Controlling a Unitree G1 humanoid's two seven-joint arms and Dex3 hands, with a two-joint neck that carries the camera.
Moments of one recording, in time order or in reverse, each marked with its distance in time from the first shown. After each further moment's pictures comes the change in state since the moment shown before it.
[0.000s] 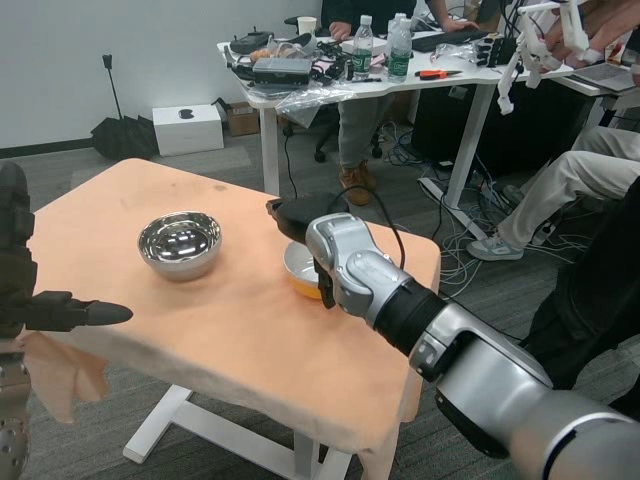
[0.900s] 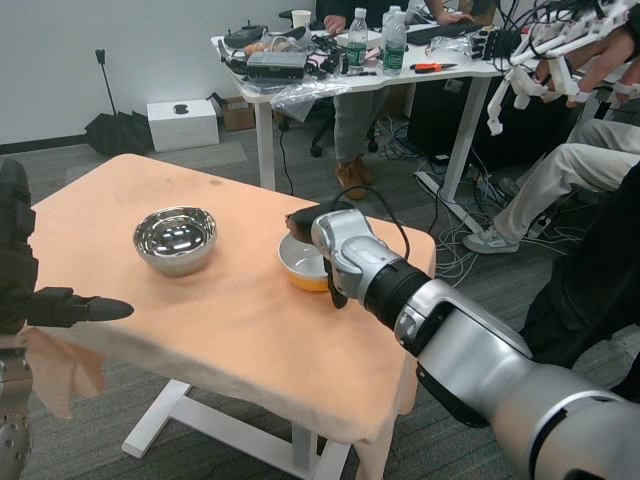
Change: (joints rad) left arm -0.001 0.000 -0.005 0.009 -0.002 0.000 0.000; right arm -0.097 0.037 0.032 0.293 0.019 -0.058 0.048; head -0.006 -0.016
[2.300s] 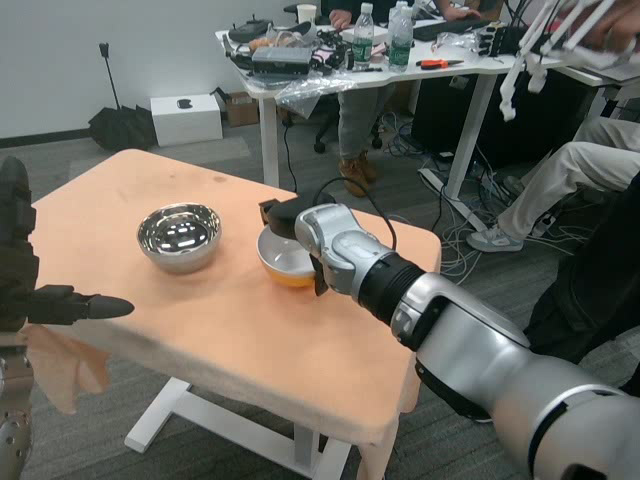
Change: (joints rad) left arm 0.001 0.000 -0.001 0.002 -0.001 -0.002 0.000; right arm -0.010 -0.012 0.057 -0.076 0.062 -0.046 -0.056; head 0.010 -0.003
